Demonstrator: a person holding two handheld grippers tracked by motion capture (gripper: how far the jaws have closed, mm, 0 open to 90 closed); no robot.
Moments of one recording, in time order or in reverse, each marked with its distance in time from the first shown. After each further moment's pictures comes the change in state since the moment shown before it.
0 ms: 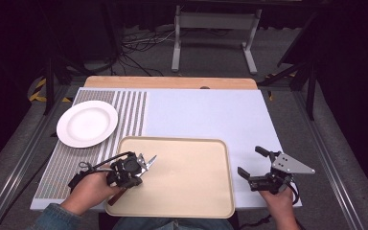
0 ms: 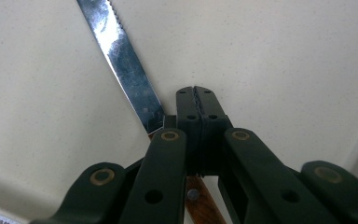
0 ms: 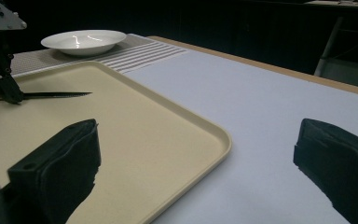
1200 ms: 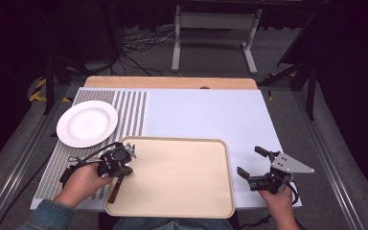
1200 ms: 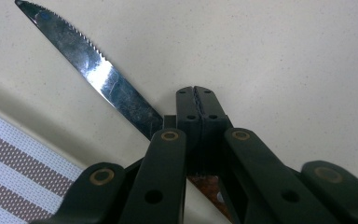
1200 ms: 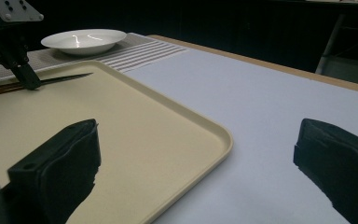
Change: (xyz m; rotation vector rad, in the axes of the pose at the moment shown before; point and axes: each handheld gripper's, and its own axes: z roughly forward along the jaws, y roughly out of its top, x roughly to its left) left arm 0.036 -0.018 -0.006 -0.027 0.040 -0.128; right arm 0.000 -0.001 0.001 0.003 0.002 0.009
